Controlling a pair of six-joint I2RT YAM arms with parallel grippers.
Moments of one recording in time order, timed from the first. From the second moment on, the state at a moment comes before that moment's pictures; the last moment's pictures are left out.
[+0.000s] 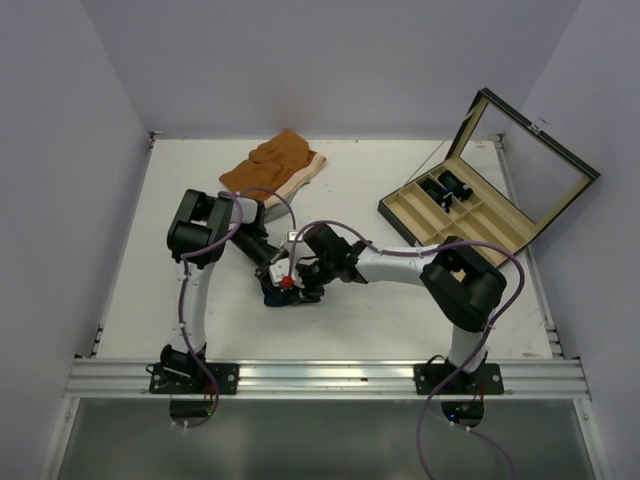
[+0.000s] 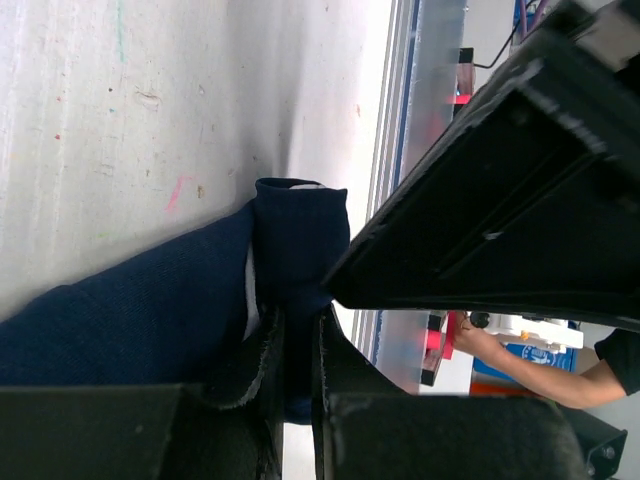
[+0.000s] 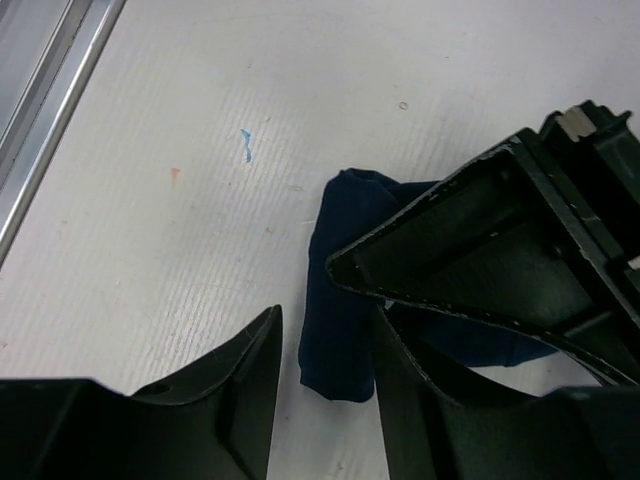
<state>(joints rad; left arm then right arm) -0.28 2.35 1.41 -1.45 1.04 1.08 0.89 1.83 1.07 -0.12 -0.70 -0.79</state>
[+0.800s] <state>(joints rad) -0.28 2.34 1.38 -1.43 1.03 1.08 0.90 1.94 1.11 -0.11 -0.70 -0.80</state>
